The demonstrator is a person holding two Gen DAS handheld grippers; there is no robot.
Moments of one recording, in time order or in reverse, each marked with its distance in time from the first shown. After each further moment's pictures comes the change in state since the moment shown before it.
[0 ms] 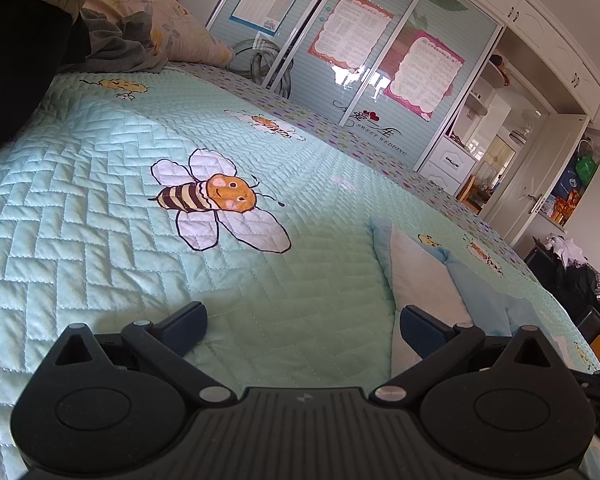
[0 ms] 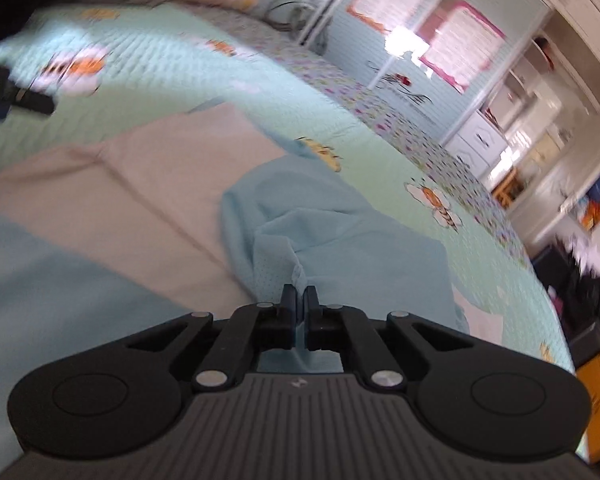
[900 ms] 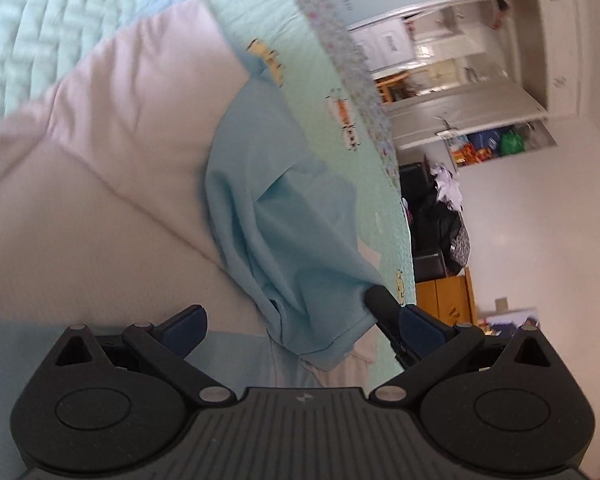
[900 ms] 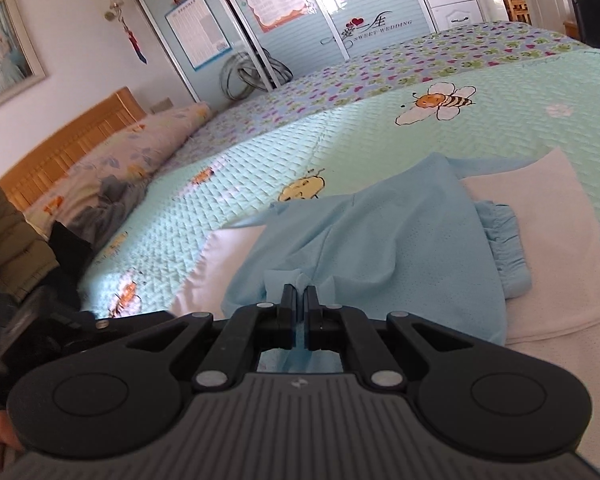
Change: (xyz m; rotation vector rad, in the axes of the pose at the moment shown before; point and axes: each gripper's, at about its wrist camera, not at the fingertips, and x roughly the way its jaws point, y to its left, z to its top) left arm 0.088 -0.136 -0.023 -0.469 0.593 -0.421; right arm 0.023 -0.147 -0.044 0.821 -0.073 0.481
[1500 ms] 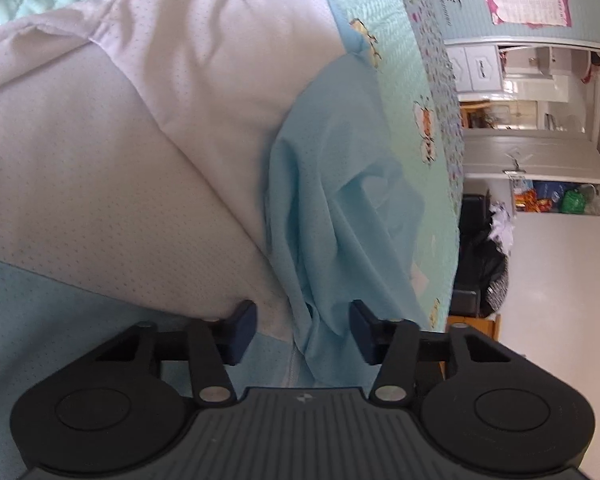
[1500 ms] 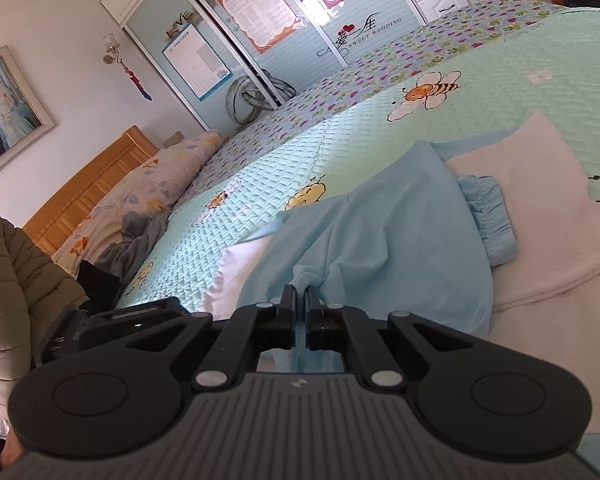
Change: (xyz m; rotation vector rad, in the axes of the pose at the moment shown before) left arm 0.033 0.004 -0.002 -0.221 -0.002 0.174; right arm -0.018 -0.027 -0.013 0.125 -0.044 0.085
